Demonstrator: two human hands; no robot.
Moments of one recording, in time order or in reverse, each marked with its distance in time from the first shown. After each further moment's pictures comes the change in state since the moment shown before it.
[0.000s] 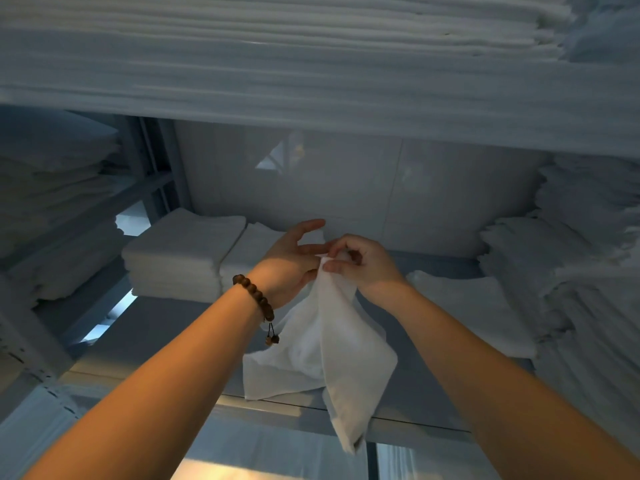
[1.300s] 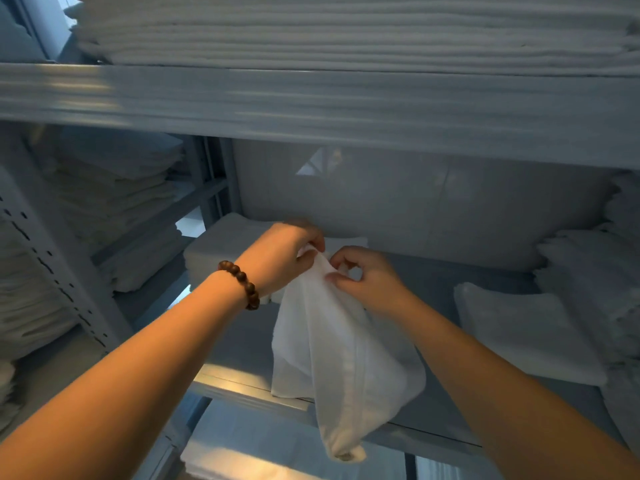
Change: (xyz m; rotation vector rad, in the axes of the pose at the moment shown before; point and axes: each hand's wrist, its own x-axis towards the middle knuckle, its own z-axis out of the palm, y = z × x) left_hand -0.052 0.068 -0.073 1.442 0.123 0.511; right_hand 0.012 -0.024 0.065 -0.230 -0.117 -0.201
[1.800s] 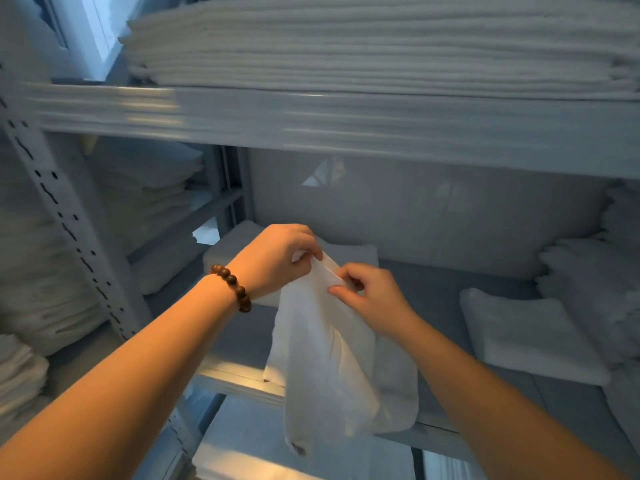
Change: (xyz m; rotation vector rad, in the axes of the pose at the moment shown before) left_hand -0.045 -0.004 -0.049 -0.030 0.035 0.118; right_hand -0.028 -0.044 0.031 -0.115 0.064 -0.067
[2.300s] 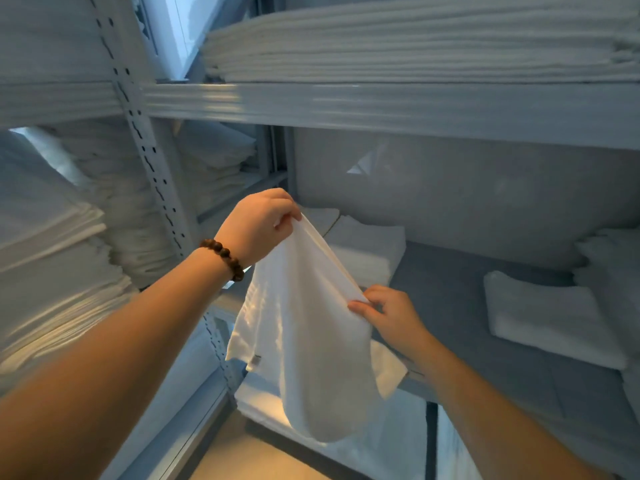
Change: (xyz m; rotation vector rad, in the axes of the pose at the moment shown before) left_hand -0.080 0.070 -0.053 0.228 0.212 -0.148; right_hand -0.117 -0.011 -0.003 0.150 -0.169 0.080
